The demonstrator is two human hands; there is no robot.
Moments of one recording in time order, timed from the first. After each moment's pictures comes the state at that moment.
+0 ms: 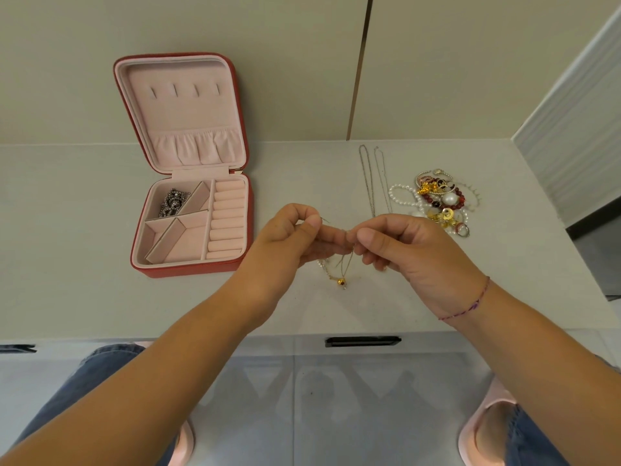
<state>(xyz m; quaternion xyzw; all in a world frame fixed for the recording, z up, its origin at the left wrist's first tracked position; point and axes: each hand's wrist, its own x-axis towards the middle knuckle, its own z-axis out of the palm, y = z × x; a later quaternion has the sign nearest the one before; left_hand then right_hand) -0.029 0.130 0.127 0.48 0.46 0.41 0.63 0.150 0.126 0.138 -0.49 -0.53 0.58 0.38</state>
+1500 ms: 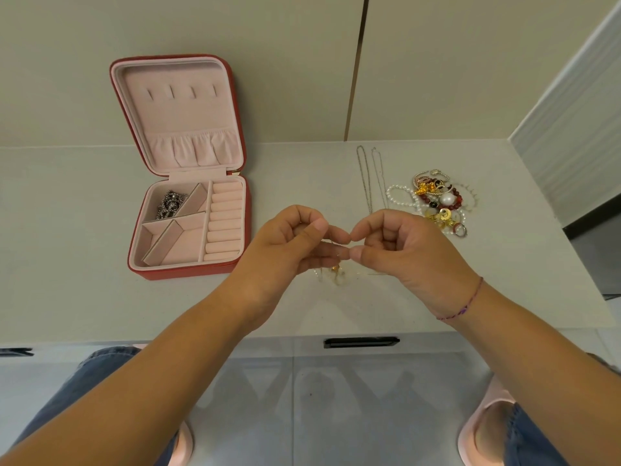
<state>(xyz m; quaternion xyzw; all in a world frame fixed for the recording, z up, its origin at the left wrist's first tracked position) -0.030 0.129 0.129 0.46 0.43 0.41 0.66 0.152 0.127 0.132 -0.50 -0.57 0.53 0.37</state>
